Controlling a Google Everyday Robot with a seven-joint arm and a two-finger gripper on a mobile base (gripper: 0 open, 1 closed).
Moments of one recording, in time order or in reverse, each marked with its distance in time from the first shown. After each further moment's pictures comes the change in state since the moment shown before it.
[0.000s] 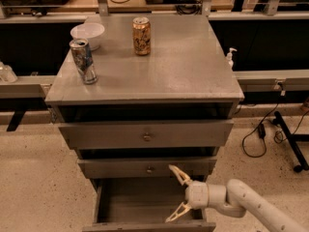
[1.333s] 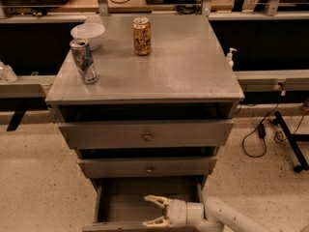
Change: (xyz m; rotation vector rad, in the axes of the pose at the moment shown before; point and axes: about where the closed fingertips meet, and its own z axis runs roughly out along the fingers) arm 0.083 0.070 0.073 -0.045 0.007 0.085
